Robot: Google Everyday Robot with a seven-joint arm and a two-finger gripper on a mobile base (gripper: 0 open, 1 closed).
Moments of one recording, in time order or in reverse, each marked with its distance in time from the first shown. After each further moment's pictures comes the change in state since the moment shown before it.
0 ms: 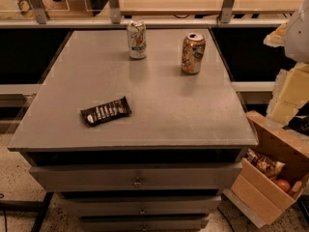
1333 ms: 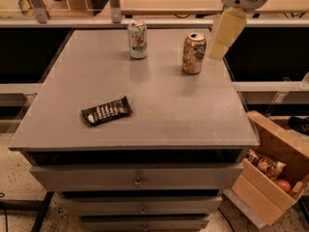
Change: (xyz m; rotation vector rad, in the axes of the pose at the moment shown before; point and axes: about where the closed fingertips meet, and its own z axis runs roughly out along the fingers) arm -0.109 -0.115 0.010 0.151 -0.117 -0.090
